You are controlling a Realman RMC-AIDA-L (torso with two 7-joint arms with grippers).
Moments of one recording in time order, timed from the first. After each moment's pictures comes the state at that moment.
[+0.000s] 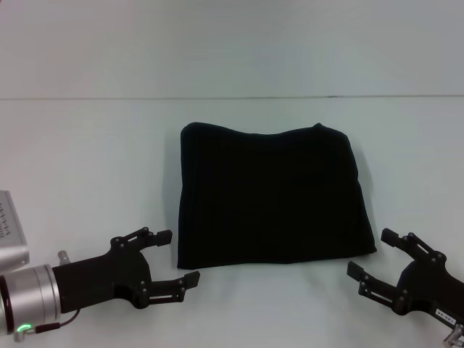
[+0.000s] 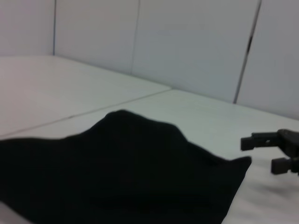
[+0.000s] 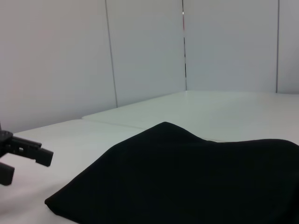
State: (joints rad) left arm -0.40 -2.17 0.56 0.58 2.07 1.48 -1.07; right arm 0.31 2.10 -0.60 -0.17 -1.66 -1.36 0.60
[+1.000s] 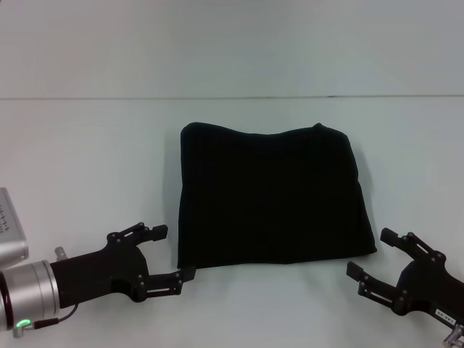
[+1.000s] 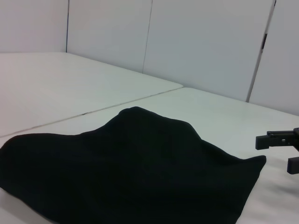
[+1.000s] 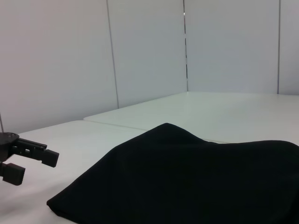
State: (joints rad) left arm -0.40 -2.17 0.55 0.58 2.06 1.44 -1.07; right arm 0.31 2.09 -0.60 -0.17 -1.66 -1.37 0.60
